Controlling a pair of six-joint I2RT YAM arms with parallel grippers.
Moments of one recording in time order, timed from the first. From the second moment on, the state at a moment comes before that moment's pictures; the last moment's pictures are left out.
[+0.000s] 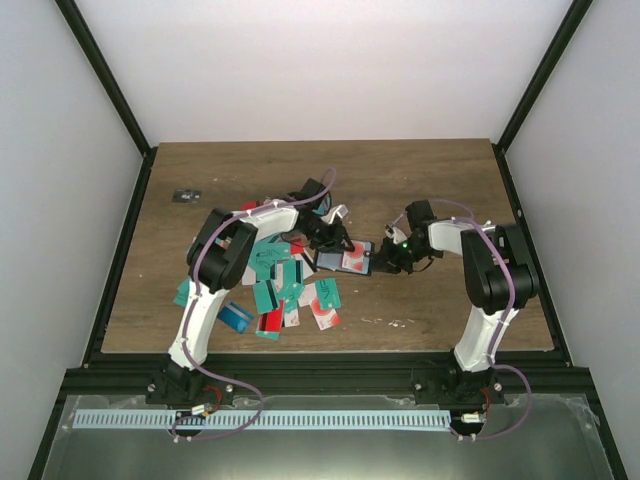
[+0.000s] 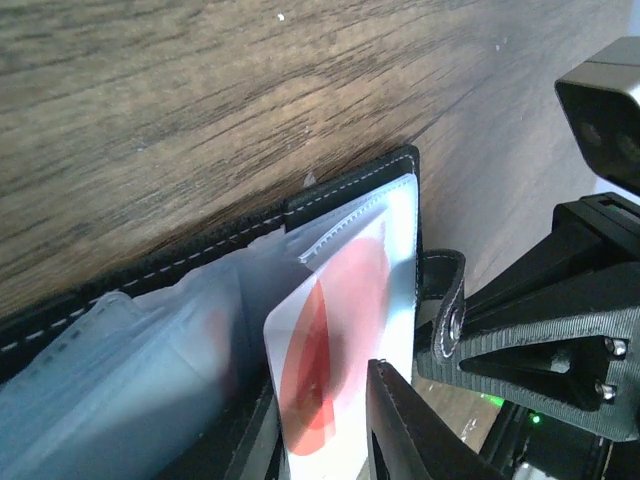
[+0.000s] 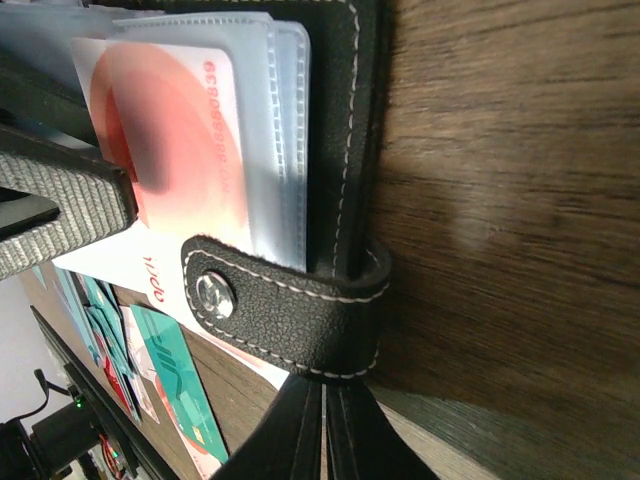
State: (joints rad) left arm -0.56 2.31 1.64 -0.48 0.79 -0.47; right arm 0.20 1.84 0.97 -0.46 -0.71 0.35
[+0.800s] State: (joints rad) left arm -0.62 2.29 1.82 -0.84 0.48 -0.43; right arm 0.20 1.84 0.97 -0.42 -0.68 0.36
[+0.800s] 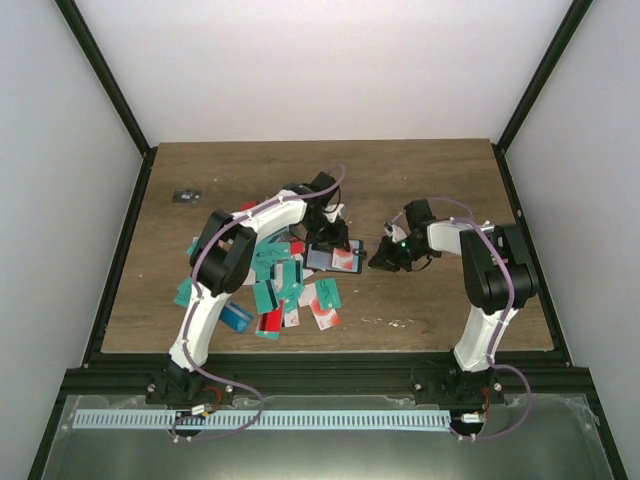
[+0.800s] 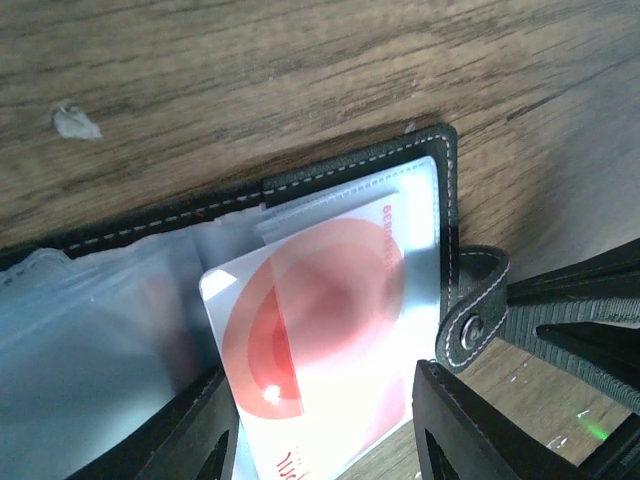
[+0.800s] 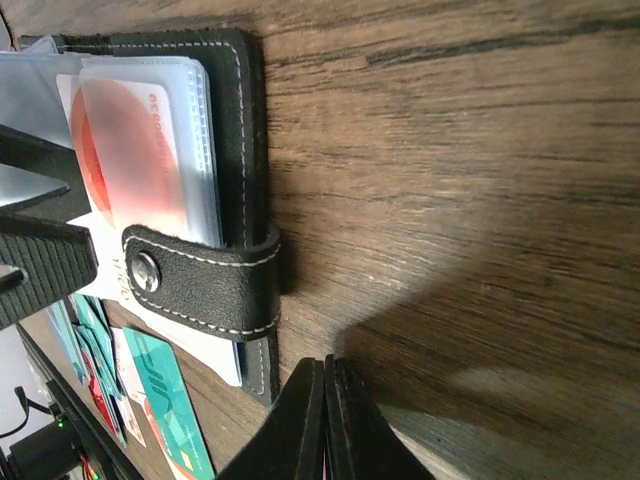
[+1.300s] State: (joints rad) left arm -0.67 2.34 1.94 -0.94 0.37 -0.50; right arm 0.20 1.86 0.97 -0.37 -0.73 0.38
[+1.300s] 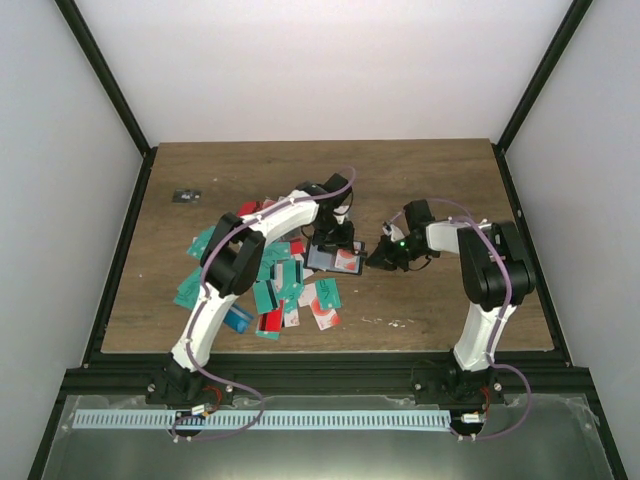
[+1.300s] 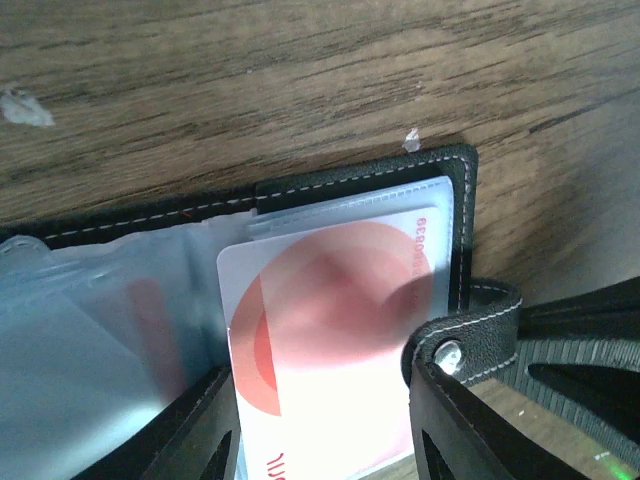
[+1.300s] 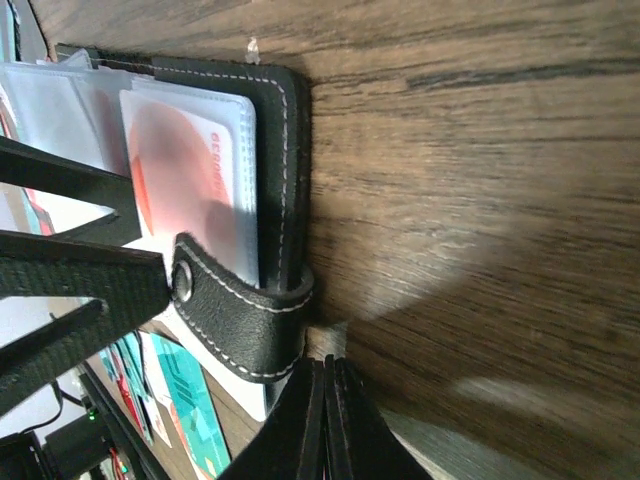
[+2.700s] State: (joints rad) left arm -0.59 2.13 1.87 -1.02 0.30 -0.43; right arm 0.21 1.69 0.99 -0.53 -0.56 0.30
